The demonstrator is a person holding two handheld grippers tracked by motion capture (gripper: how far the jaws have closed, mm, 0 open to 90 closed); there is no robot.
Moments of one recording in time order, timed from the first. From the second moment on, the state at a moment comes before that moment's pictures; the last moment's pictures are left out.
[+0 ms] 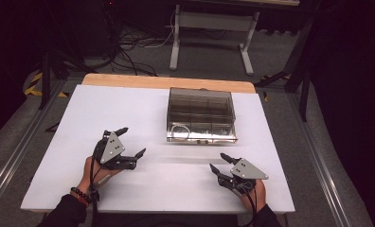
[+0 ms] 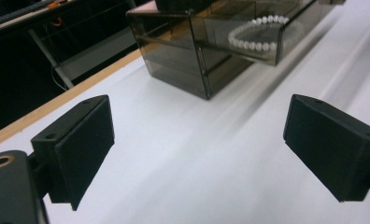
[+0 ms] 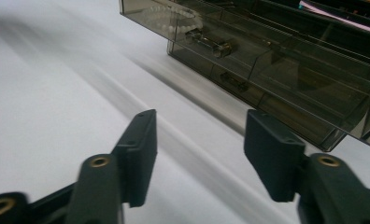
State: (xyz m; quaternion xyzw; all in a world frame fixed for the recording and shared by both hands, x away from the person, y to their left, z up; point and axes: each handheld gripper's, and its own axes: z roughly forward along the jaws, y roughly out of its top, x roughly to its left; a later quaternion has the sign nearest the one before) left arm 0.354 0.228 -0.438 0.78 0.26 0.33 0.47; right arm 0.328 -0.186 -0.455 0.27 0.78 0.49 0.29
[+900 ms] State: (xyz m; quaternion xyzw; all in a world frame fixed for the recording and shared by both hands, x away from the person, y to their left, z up) left arm 0.316 0.262 -0.458 0.80 0.28 0.32 0.43; right arm 0.337 -0.189 -0.441 0.28 0.77 0.49 0.30
